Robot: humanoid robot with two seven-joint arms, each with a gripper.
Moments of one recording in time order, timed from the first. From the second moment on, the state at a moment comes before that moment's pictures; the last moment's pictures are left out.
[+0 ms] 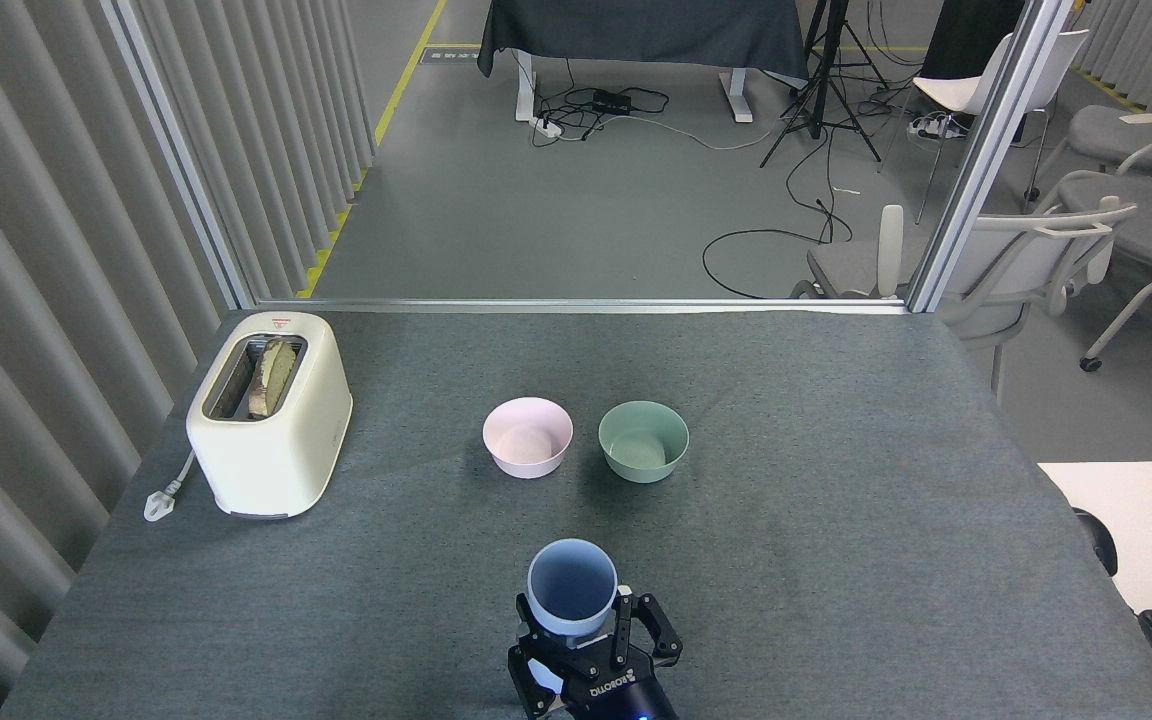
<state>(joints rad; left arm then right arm) 0.35 0.10 -0.24 -1.44 -1.39 0.11 0.50 0.01 0.20 0.41 -1.41 1.60 -0.02 -0.14</state>
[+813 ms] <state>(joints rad) 0.35 0.10 -0.22 -1.44 -1.39 0.11 0.50 0.17 0.06 0.08 -1.58 1.52 -0.11 -0.29</state>
